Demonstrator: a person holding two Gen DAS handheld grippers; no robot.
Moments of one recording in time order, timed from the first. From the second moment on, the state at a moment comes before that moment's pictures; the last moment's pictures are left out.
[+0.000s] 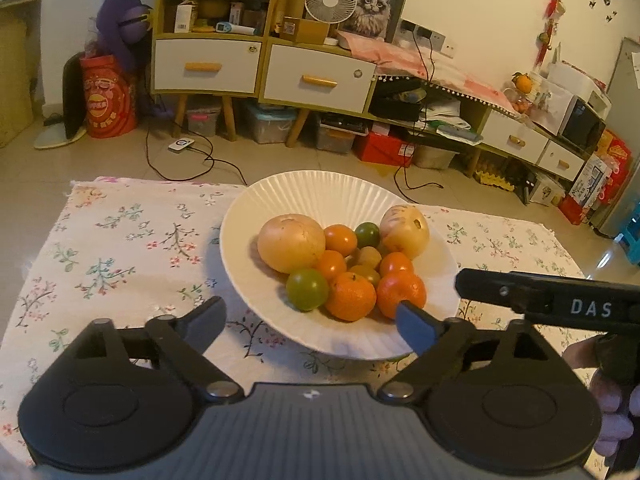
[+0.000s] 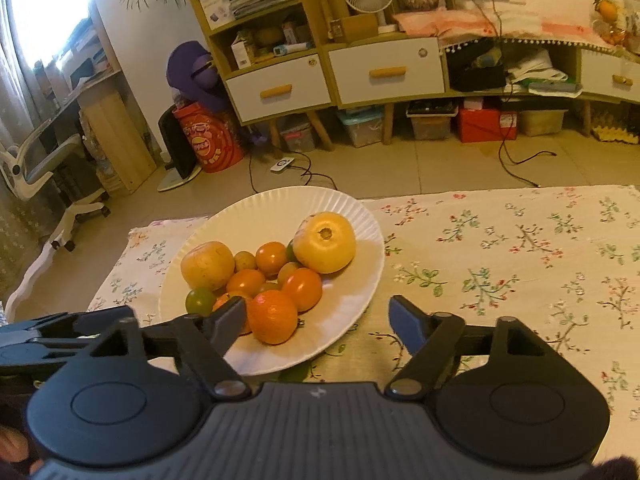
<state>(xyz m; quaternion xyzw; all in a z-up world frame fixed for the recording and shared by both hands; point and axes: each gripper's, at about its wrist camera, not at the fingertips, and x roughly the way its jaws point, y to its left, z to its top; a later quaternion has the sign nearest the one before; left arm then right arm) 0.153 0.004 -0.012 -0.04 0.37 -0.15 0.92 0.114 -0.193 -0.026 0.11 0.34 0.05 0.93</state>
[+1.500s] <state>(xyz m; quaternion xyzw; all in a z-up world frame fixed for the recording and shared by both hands) 0.055 0.028 -0.001 0.01 0.47 -0.05 0.88 0.029 -0.142 -0.017 -0.01 0.40 -0.04 0.91</state>
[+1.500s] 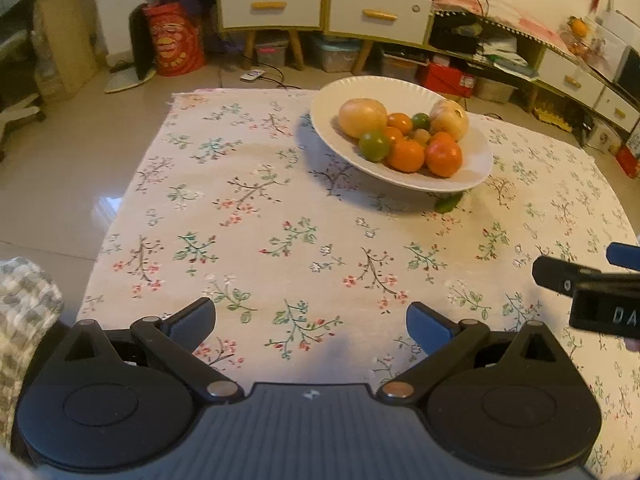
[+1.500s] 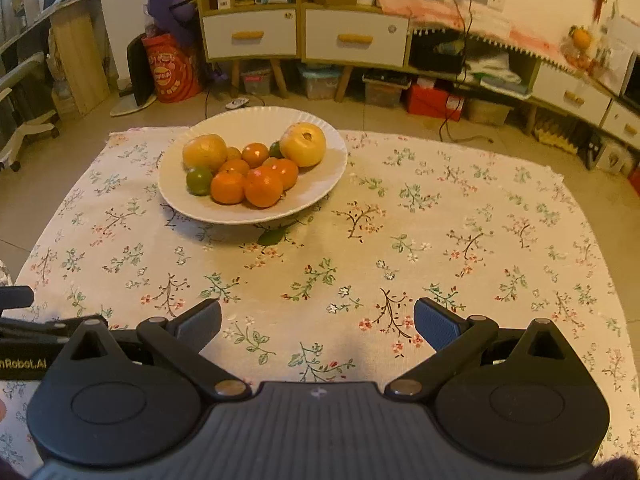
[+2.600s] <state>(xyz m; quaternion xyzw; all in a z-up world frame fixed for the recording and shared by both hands) 0.048 0.016 0.007 0.02 0.46 -0.04 0.89 0.030 -0.139 -0.020 -0.01 0.38 -0.08 0.92</state>
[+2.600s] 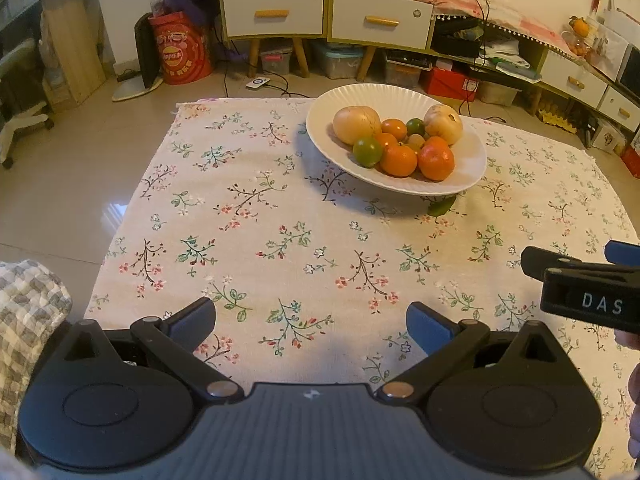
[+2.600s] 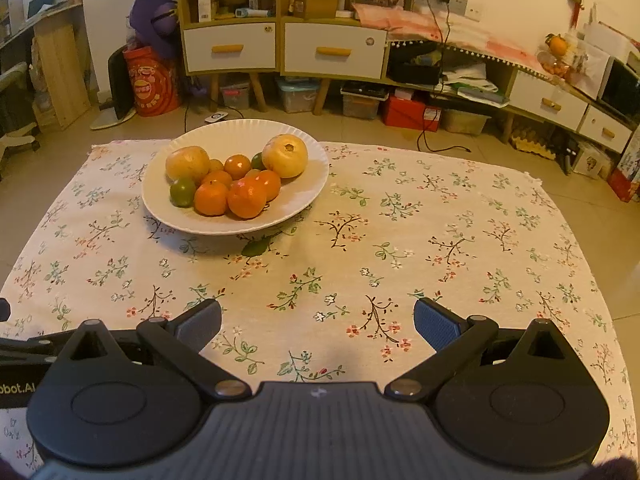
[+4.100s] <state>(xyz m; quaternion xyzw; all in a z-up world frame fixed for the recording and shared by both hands) 0.046 0.007 0.021 0.03 0.44 -0.05 0.89 0.032 -0.142 -0.011 -0.01 0.37 -0.08 0.93</state>
